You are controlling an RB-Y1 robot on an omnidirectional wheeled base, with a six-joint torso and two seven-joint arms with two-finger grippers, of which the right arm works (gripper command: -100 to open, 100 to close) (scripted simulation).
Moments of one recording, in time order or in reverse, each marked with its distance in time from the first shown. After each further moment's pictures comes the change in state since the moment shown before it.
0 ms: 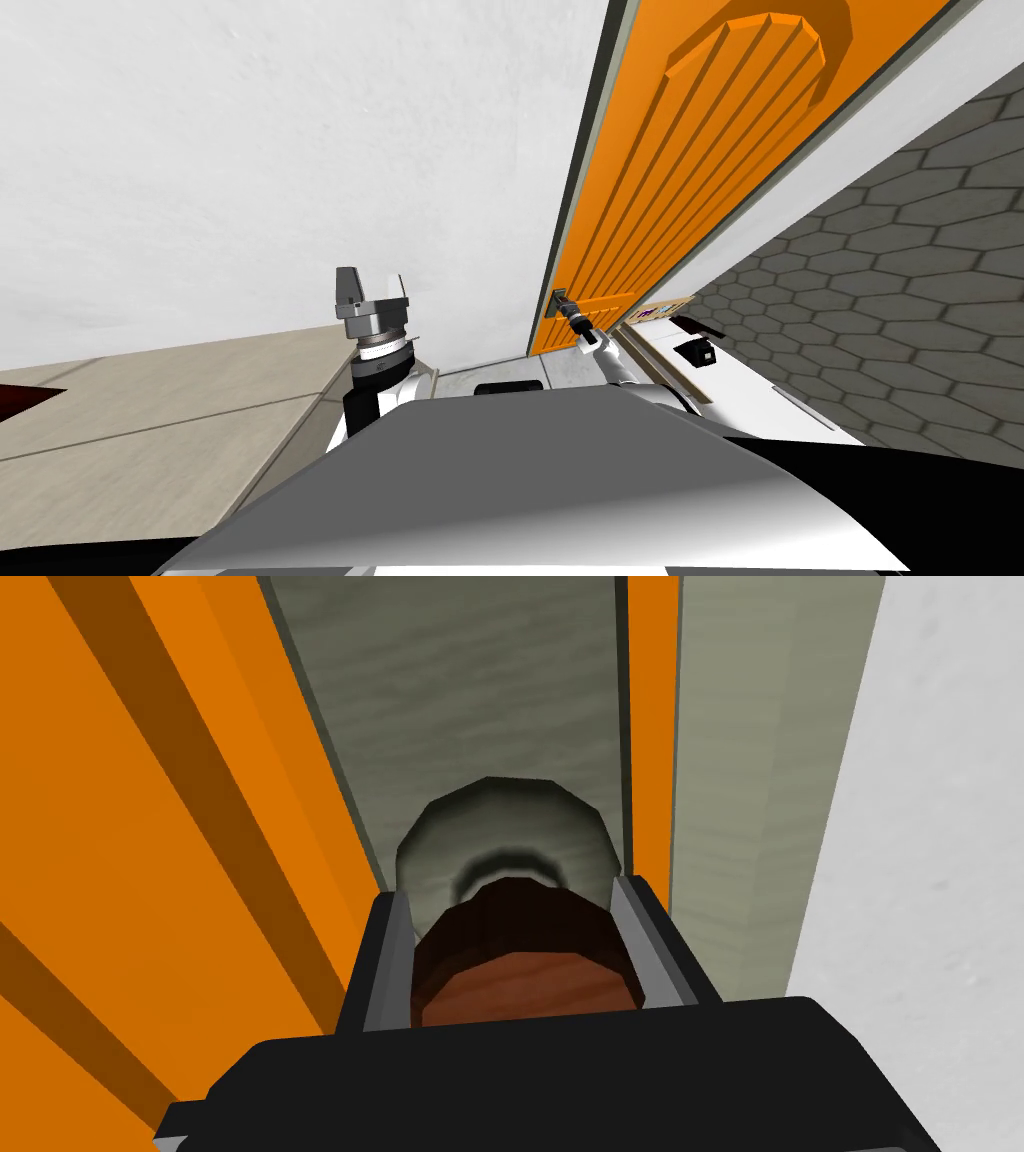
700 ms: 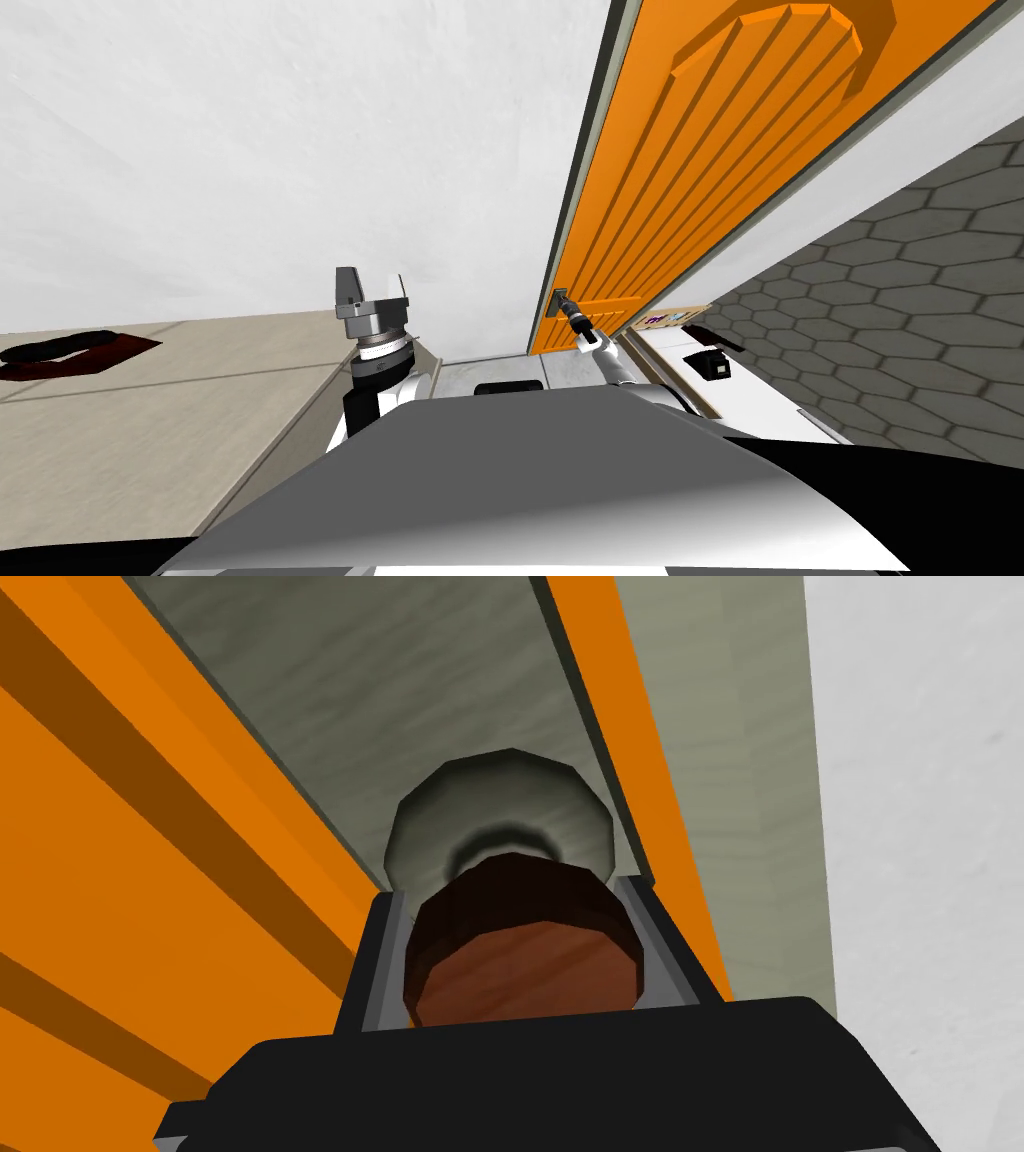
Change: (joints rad) arm 0.000 0.004 0.012 -0.004 -0.117 0.014 -0.175
